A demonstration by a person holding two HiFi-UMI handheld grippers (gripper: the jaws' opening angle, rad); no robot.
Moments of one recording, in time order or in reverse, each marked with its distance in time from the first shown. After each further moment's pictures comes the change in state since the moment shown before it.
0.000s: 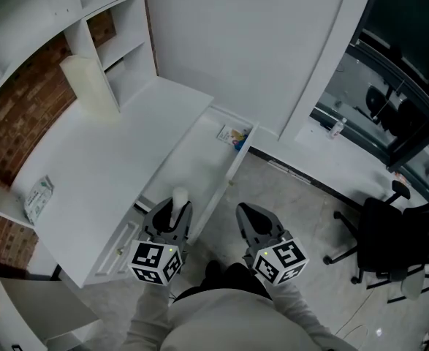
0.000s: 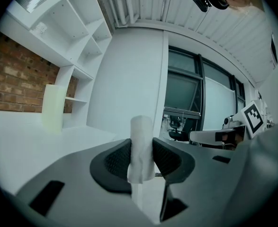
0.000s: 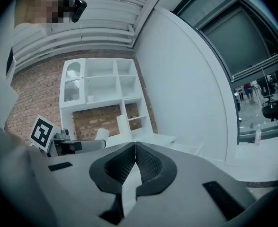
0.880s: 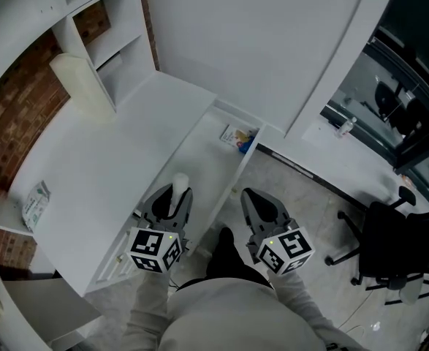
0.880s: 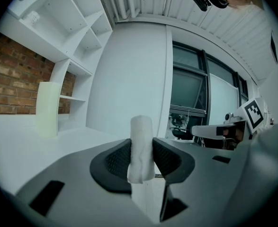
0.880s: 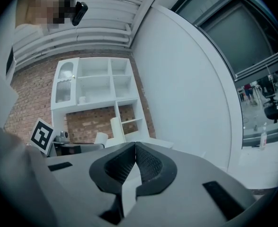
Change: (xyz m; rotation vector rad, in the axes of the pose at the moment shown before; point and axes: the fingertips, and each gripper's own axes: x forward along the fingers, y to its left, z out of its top) left arm 0.080 0.042 0.014 0.018 0.024 0.015; right arm 0.068 -0.058 0.029 -0.004 -0.022 0.001
